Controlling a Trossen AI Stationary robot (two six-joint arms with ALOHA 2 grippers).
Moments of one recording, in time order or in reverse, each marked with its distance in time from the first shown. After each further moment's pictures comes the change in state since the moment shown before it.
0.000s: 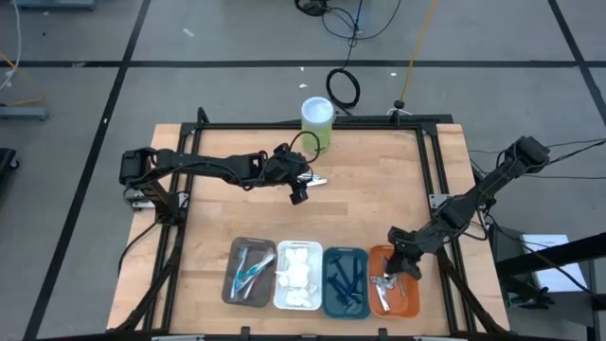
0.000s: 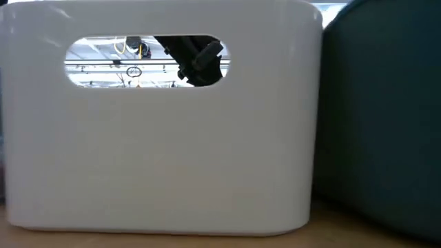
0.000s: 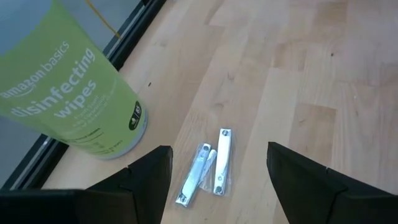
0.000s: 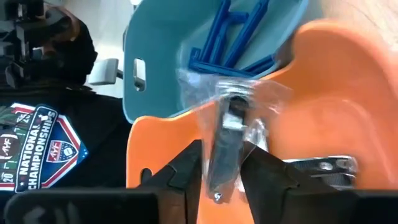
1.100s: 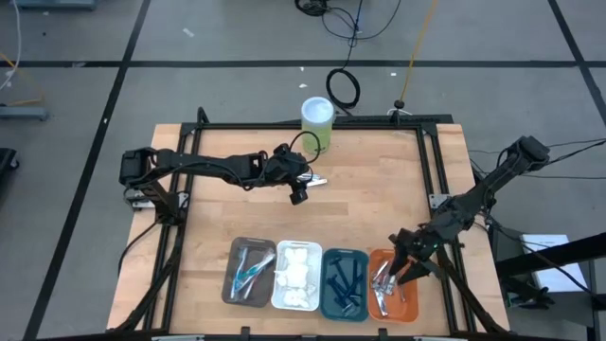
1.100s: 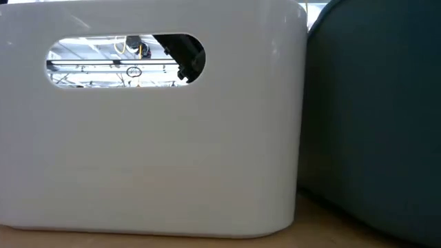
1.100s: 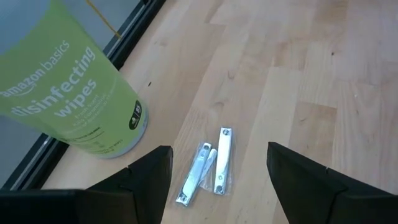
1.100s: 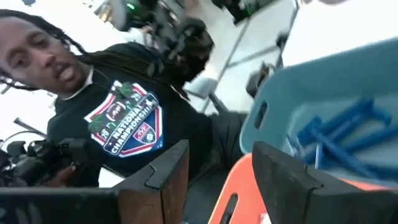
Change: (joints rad) left arm 0.000 0.000 0.000 -0.002 0.000 0.000; right arm -0.004 -0.120 0.000 0.280 -0.131 -0.315
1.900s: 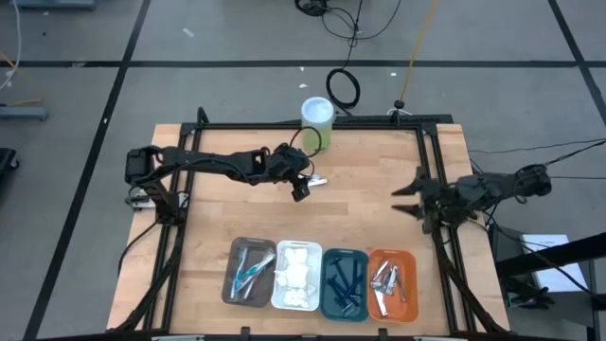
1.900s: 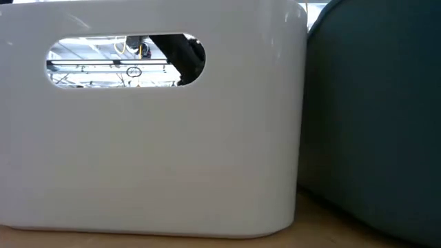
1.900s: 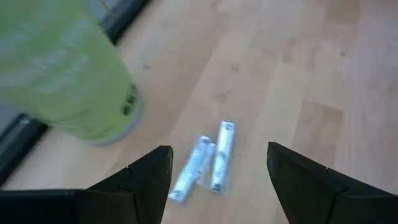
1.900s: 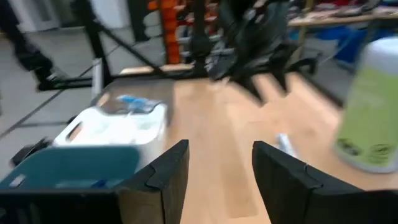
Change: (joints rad) left arm 0.048 0.035 -0.001 0.010 0.057 -0.074; right arm -0.366 -0.573 0.093 -0.682 0.449 -0.653
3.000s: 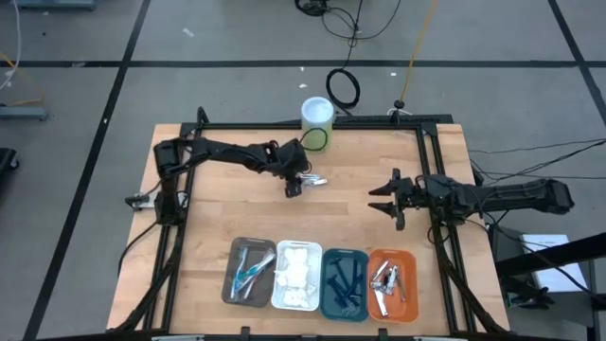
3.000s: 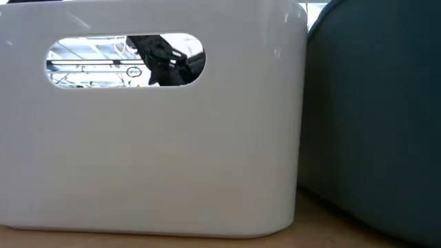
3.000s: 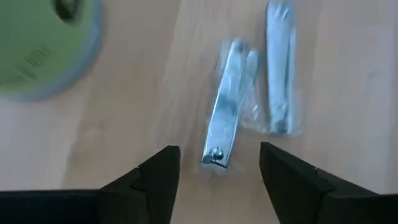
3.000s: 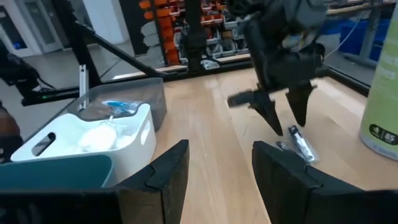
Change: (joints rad) left arm 0.176 0.241 0.008 -0.042 0.247 0.265; right arm -0.336 0.274 -0.264 0.612 -0.307 0.006
